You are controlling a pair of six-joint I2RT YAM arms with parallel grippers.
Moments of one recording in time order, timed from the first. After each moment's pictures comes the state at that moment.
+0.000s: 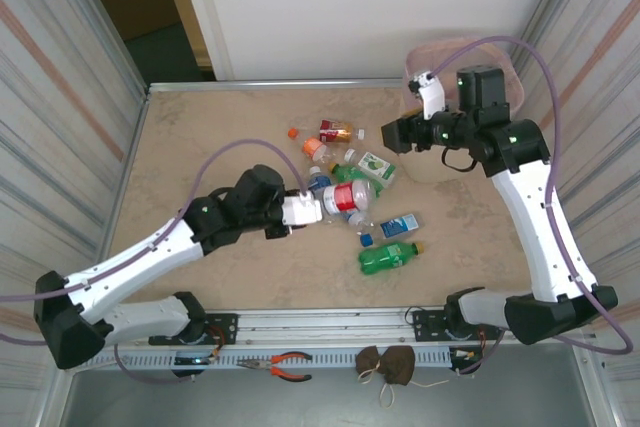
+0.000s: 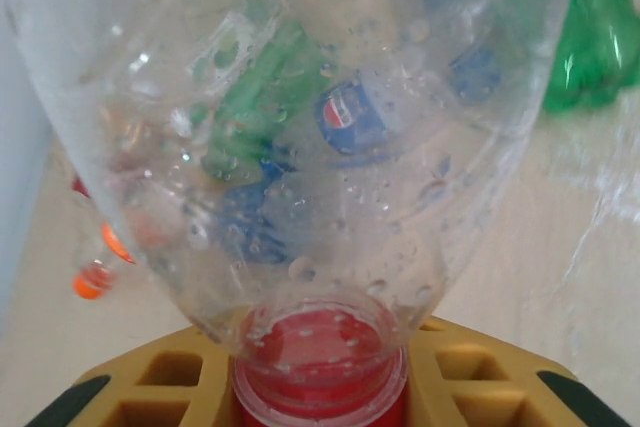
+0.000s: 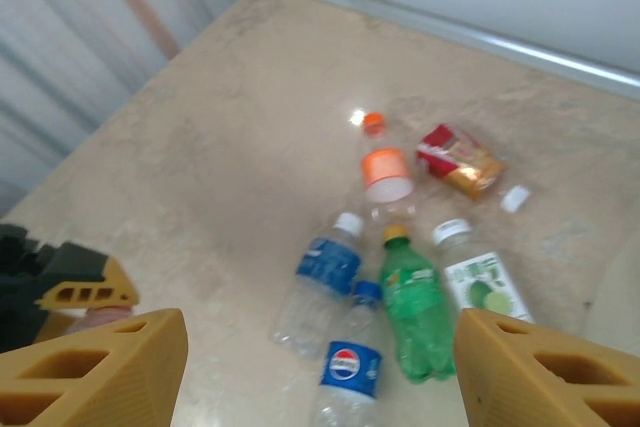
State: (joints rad) left arm -0.90 1.10 0.96 -0.58 -0.04 0.76; right arm 0.31 1.27 1.62 -0.98 -0.47 -0.04
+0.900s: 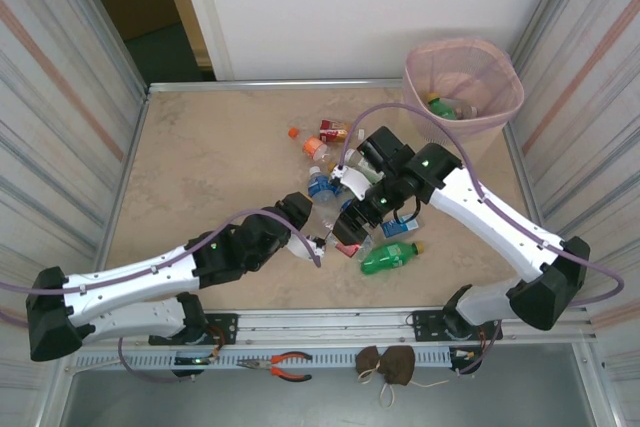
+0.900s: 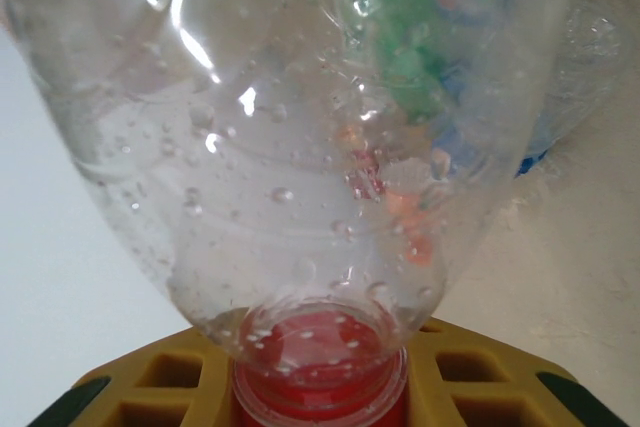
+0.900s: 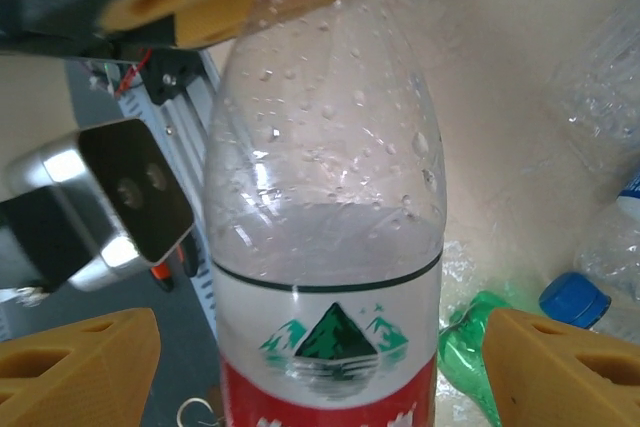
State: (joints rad) left arm -1.15 1.01 0.73 -0.18 -0.54 1.58; right arm 0.77 1.37 1.38 -1.18 -0.49 -0.09
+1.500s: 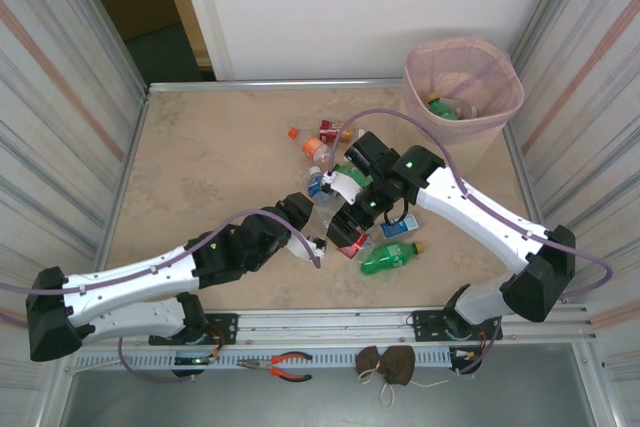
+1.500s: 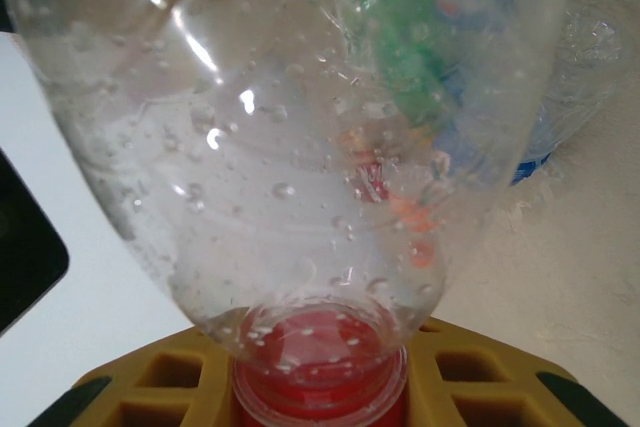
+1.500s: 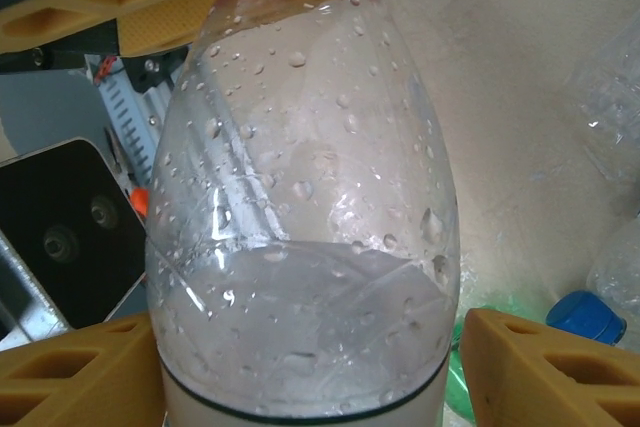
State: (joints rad) left arm -1.15 1.01 0.73 -0.18 -0.53 1.59; right arm 0.80 1.42 1.36 -1.14 -0.47 -0.09
